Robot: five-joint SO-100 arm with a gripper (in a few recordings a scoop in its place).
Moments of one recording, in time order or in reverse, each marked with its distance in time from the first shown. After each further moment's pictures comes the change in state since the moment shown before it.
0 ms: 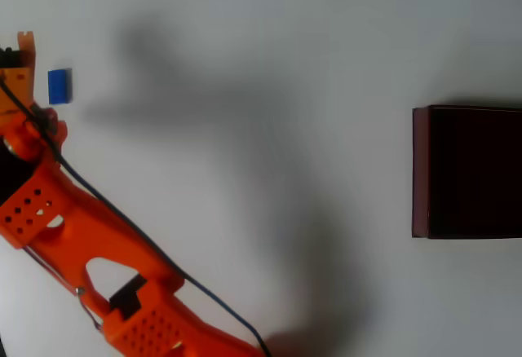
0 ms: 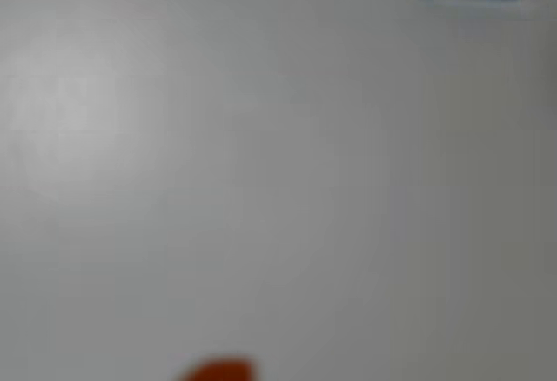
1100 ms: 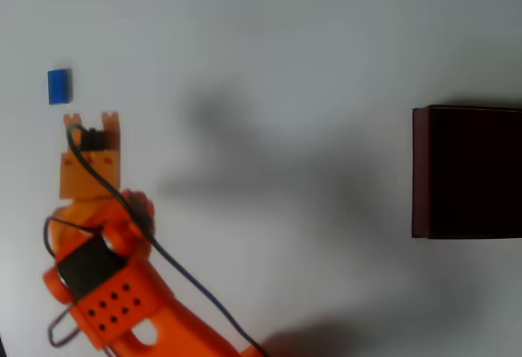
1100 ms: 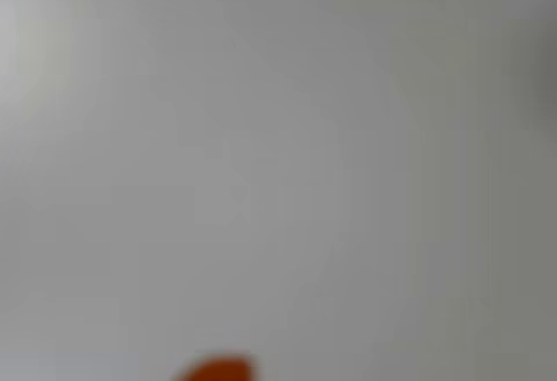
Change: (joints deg) arm 3.6 64.2 99.6 -28.2 -3.3
